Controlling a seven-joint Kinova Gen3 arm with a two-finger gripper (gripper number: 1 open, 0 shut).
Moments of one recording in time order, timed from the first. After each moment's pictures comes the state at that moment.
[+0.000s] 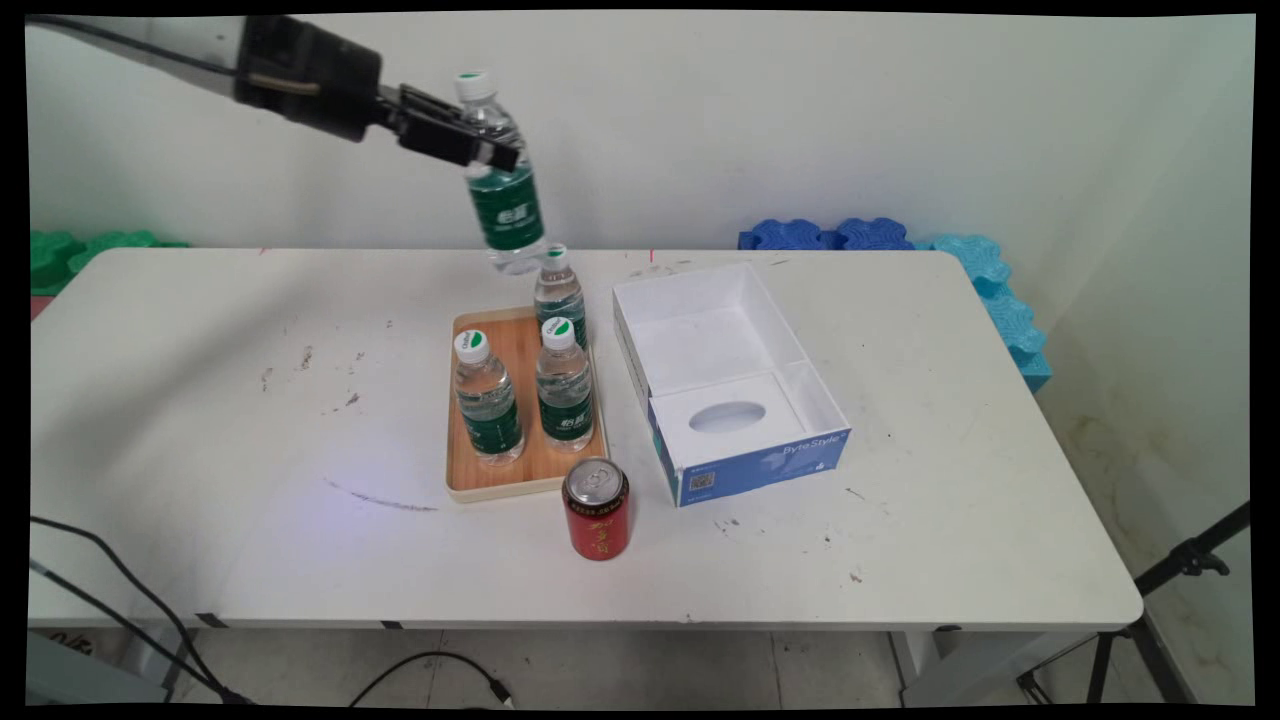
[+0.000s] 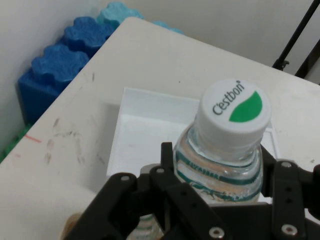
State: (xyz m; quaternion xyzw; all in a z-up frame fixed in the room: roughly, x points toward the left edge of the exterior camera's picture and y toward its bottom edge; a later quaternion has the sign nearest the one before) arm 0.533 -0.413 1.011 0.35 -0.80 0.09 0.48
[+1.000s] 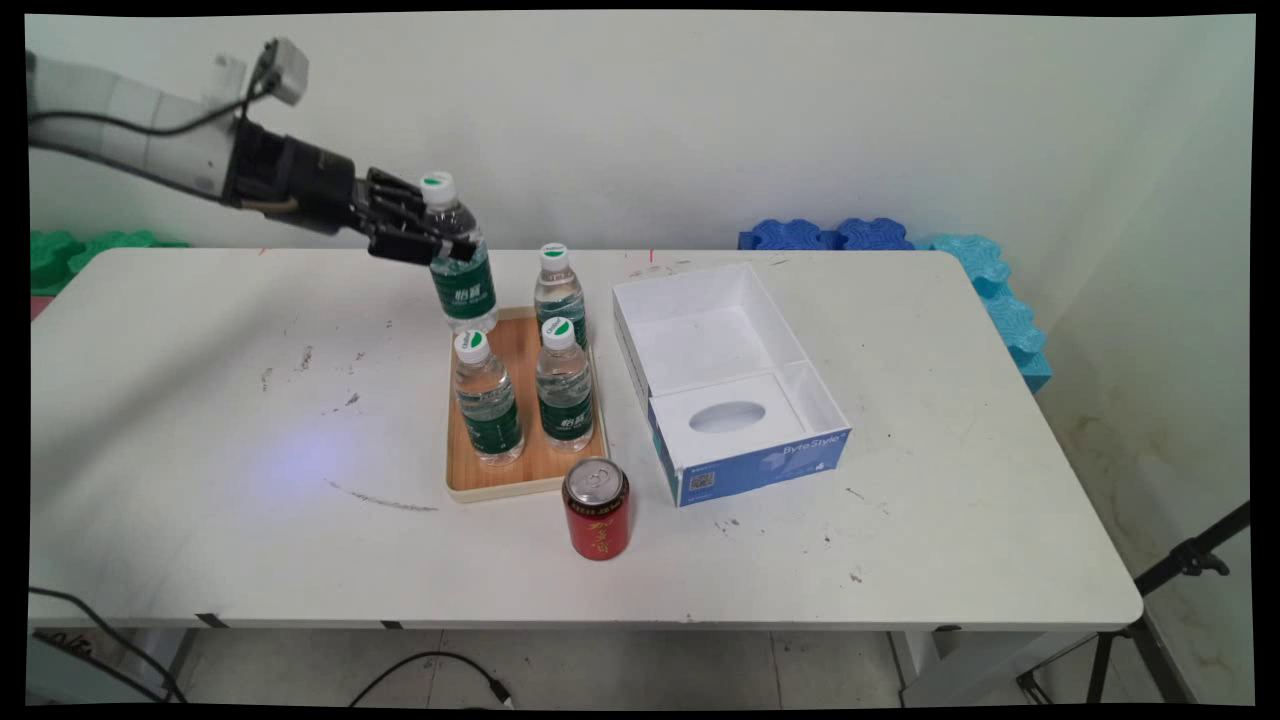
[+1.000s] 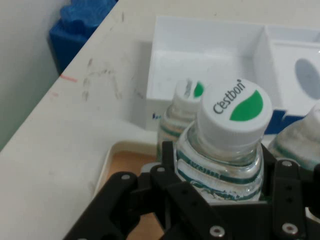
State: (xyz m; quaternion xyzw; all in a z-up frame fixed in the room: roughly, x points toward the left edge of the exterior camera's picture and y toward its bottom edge) arm 0.569 -0.386 0.926 0.32 -0.83 0.14 0.43
